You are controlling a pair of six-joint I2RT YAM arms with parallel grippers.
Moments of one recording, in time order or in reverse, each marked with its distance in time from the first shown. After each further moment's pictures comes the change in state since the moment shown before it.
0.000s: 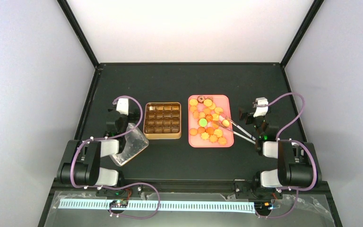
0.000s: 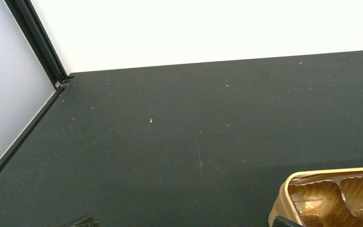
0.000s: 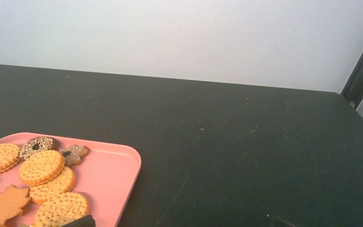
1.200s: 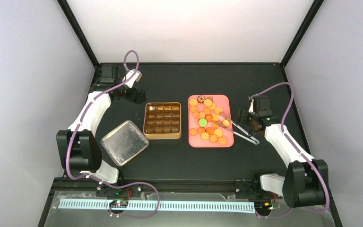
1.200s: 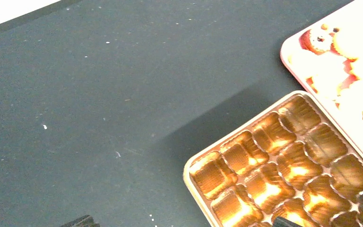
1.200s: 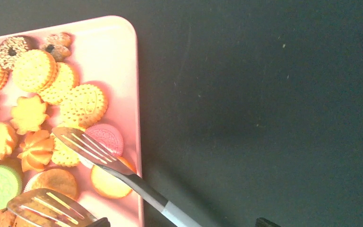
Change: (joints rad) left arm 0.029 0.147 0.980 -1.484 0.421 0.302; right arm 0.174 -0.211 0.458 -1.365 0.248 0.269
